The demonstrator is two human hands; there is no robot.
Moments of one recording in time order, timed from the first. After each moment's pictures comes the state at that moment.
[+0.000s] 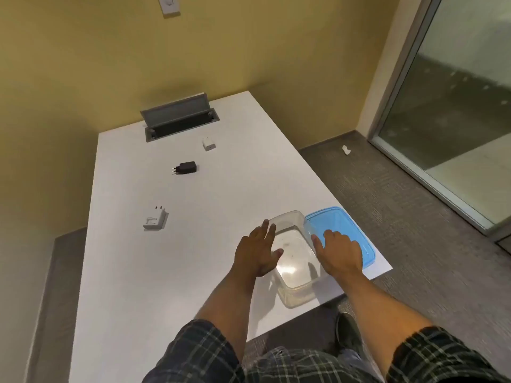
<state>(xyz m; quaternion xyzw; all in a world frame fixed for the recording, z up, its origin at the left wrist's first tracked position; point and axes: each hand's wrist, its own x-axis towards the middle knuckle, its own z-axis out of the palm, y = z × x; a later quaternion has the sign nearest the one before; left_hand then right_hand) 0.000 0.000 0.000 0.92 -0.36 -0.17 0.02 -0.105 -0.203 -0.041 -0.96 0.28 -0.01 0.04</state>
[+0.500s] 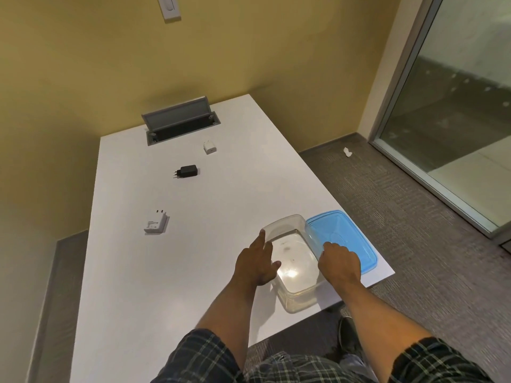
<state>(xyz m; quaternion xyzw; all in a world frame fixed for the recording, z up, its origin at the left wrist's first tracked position) -0.002 0.005 -0.015 0.92 -0.32 -0.23 0.02 -0.107 -0.193 -0.042 -0.94 0.31 0.07 0.09</state>
